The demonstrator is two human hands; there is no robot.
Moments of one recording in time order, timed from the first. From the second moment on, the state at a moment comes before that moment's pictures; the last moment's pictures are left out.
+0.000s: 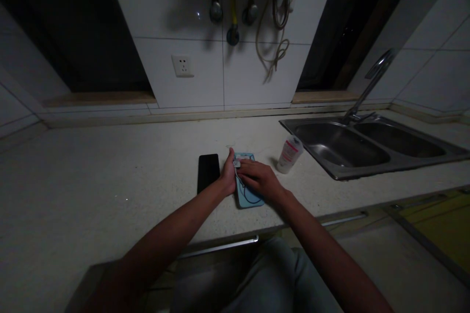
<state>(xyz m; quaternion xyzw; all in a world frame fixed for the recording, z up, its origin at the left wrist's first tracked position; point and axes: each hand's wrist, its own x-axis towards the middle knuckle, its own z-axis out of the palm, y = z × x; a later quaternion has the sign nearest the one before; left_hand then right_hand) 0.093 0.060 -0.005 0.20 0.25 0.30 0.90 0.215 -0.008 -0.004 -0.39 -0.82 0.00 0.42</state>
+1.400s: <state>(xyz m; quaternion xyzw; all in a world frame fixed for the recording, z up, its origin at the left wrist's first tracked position) 0.096 0.063 -0.003 0.19 0.26 0.27 0.91 0.202 -0.080 -0.024 -0.55 -0.75 -0.07 0.35</state>
